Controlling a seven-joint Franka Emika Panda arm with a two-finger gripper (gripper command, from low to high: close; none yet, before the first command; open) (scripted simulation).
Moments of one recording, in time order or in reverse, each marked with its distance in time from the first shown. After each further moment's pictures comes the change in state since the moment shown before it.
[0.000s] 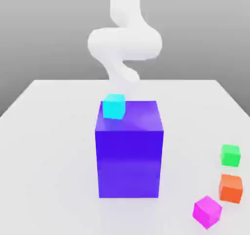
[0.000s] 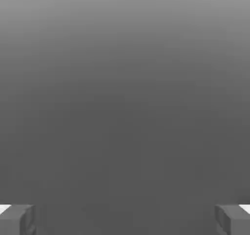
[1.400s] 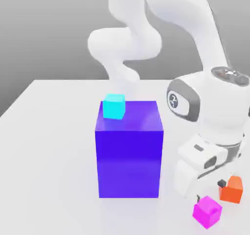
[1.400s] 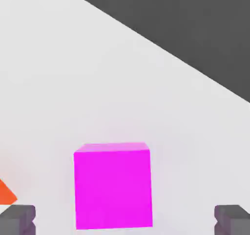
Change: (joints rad) arm 0.153 1.120 0.221 -0.098 -0.167 0.448 -0.044
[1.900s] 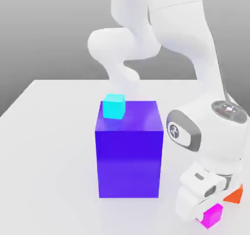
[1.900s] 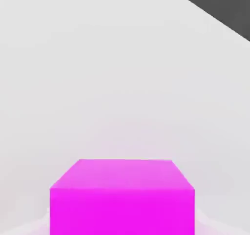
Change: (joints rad) arm 0.069 0.072 -0.086 0.022 -0.071 0.072 0.053
